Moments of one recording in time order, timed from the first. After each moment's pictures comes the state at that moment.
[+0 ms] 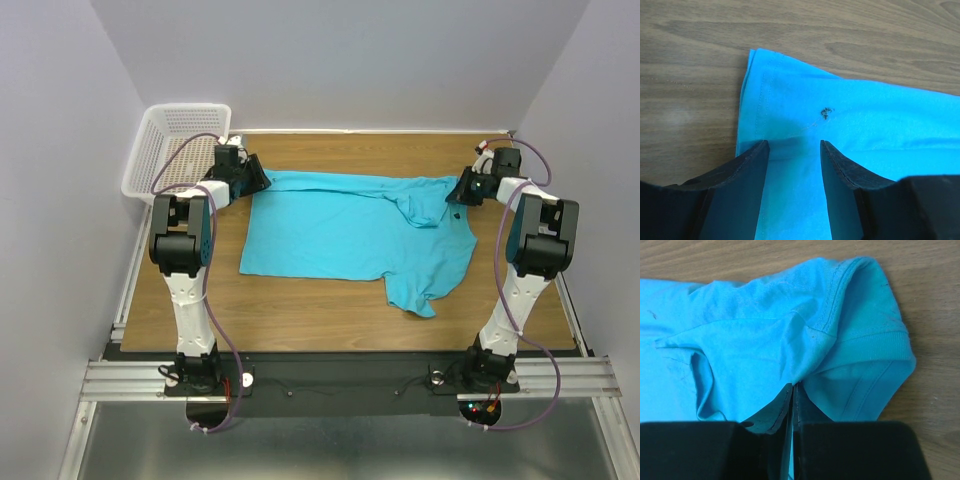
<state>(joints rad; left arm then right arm) -0.08 2.13 1.42 0.06 0.23 -0.40 -0.23 2.09 1.45 -0.25 -0.52 0.11</state>
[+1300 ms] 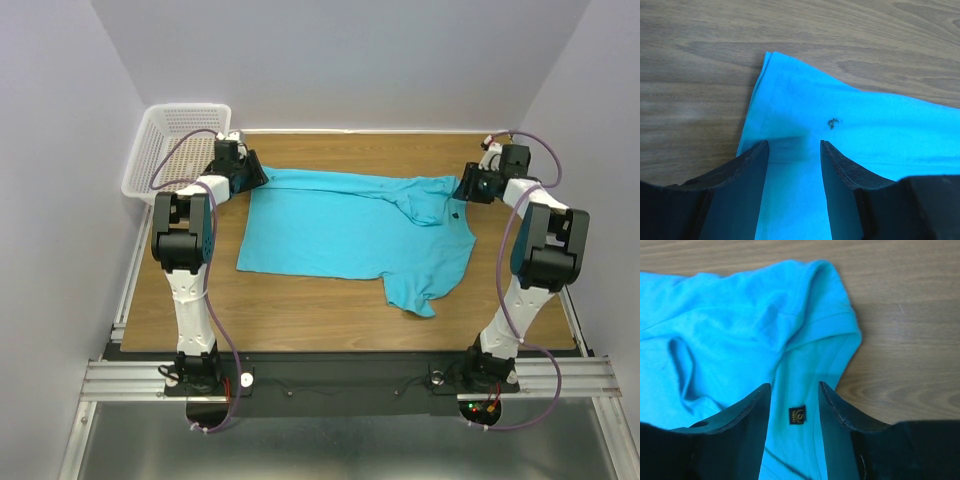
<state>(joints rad) -0.07 2.18 1.51 0.00 0.19 -0.40 -0.23 1.98 1.38 -0.26 -0.39 -0.01</state>
